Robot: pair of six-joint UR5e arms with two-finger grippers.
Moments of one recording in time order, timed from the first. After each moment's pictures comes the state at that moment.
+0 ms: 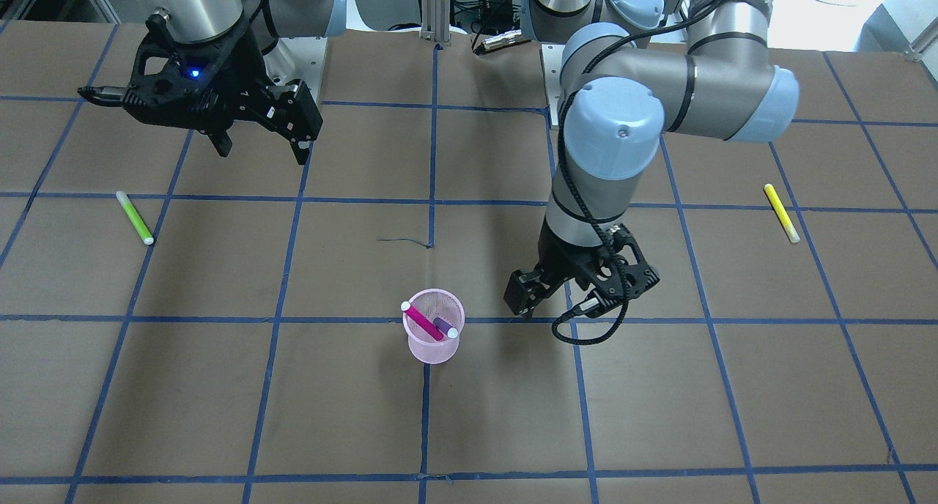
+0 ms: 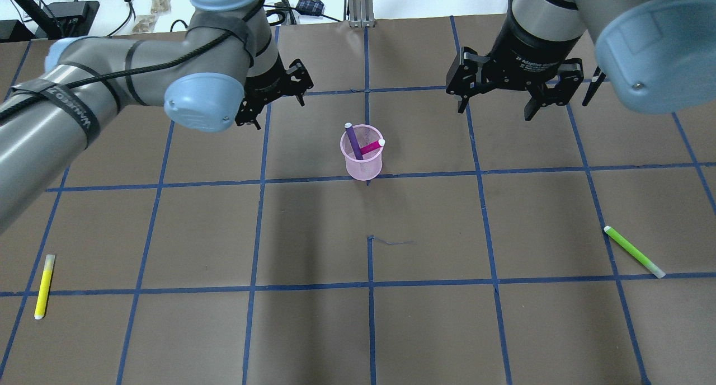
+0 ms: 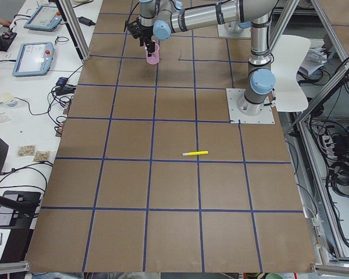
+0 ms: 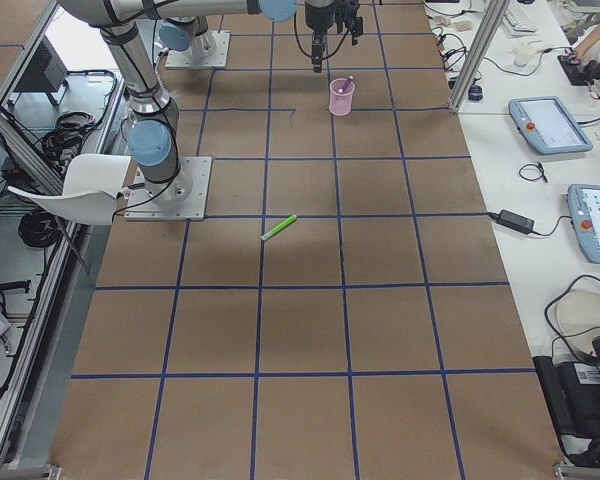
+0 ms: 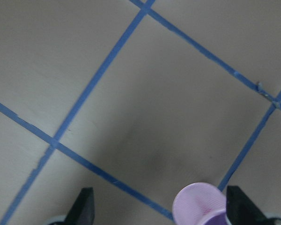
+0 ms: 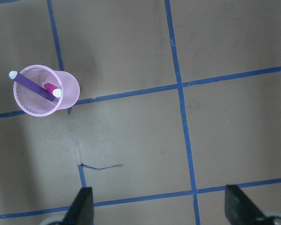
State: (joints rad) left arm -1.69 -1.86 -1.60 -1.18 1.60 -0.55; right arm 1.66 -1.59 1.58 -1.62 -1.52 0.24
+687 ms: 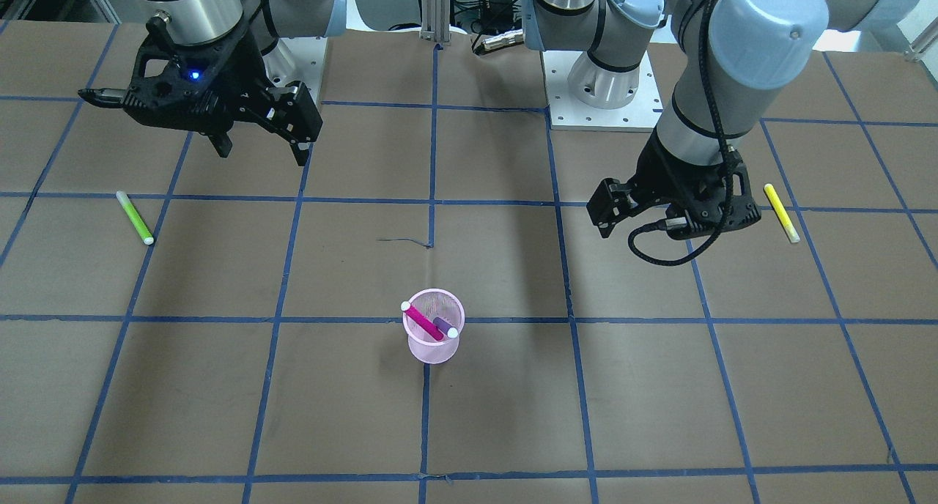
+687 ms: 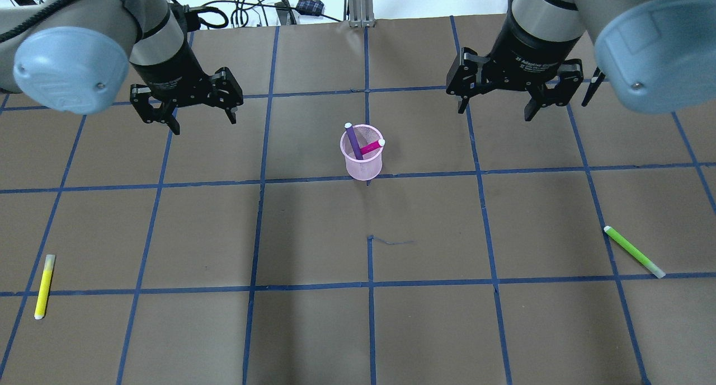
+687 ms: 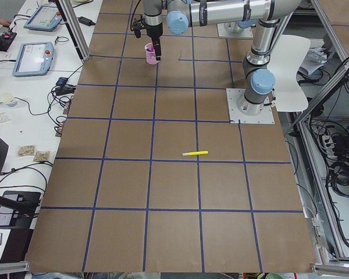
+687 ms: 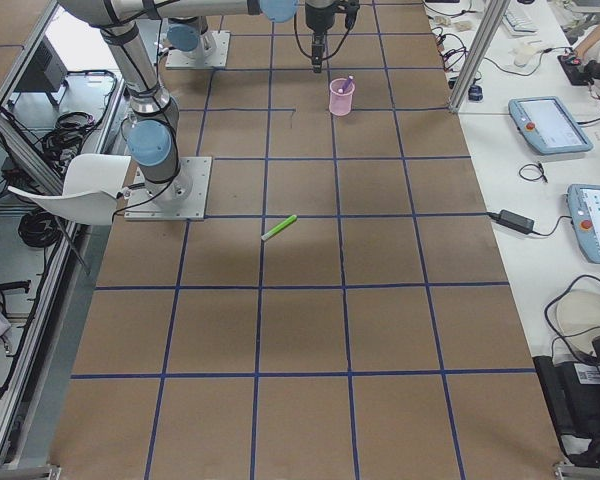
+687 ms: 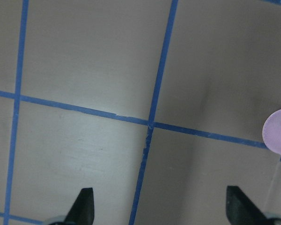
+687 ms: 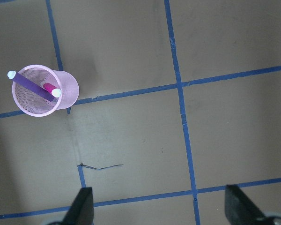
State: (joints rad) left arm -1.54 -1.67 -1.61 -1.47 1.60 -0.17; right arm 1.66 -1.59 1.58 -1.62 -1.52 0.24
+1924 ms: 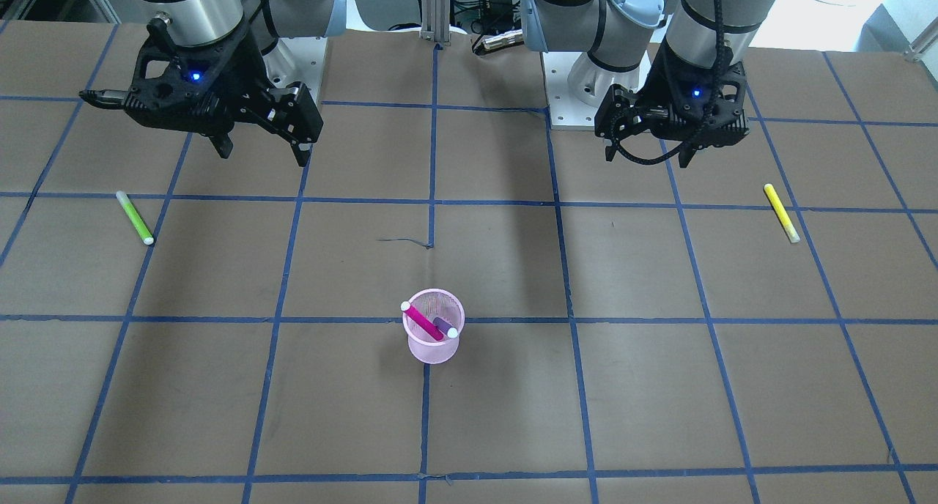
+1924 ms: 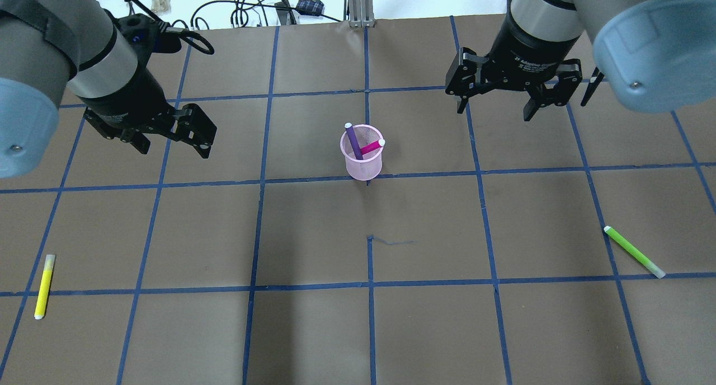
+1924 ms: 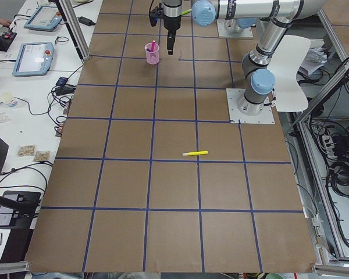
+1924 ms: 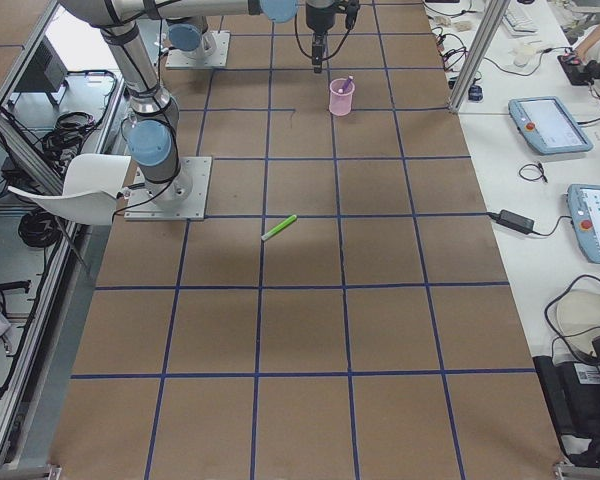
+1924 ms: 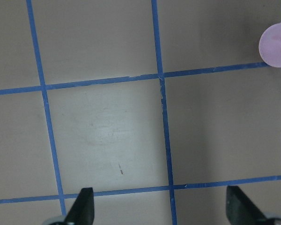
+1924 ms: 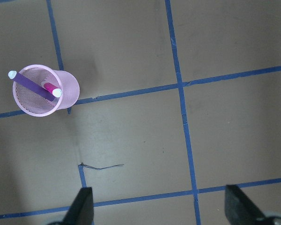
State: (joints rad) left arm -1.52 -1.47 -1.71 -1.52 1.60 0.15; right arm 1.66 -1.58 1.58 -1.62 -1.52 0.24
